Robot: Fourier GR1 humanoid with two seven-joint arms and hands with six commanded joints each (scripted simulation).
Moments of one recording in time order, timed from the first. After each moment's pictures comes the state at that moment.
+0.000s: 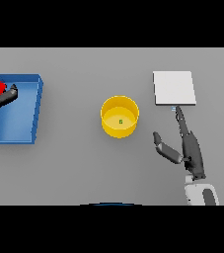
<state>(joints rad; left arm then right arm) -0.55 0.94 -0.65 -1.26 0.22 0.27 0.60 0.13 -0.07 0.14 -1.67 0.27 -0.06 -0.14</state>
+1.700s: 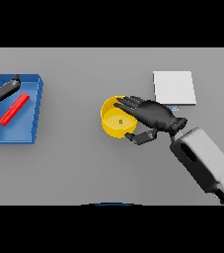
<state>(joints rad) -0.57 0.90 -0.62 -1.22 0.25 0.27 0.49 -0.49 -0.38 0.50 -1.41 0.73 0.35 -0.11</state>
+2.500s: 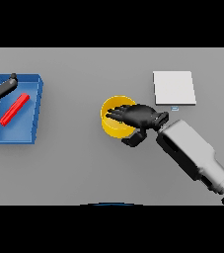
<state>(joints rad) -0.58 0.90 -0.61 -1.19 0.25 0.27 0.48 -0.64 -0.32 0.63 -1.16 0.79 0.46 -0.16</state>
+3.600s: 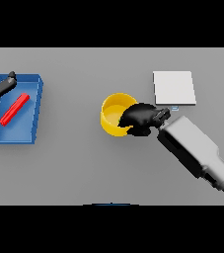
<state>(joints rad) -0.58 0.93 -0.60 -1.23 0.26 0.27 0.49 -0.68 -0.35 0.65 -1.21 0.75 0.58 -0.13</state>
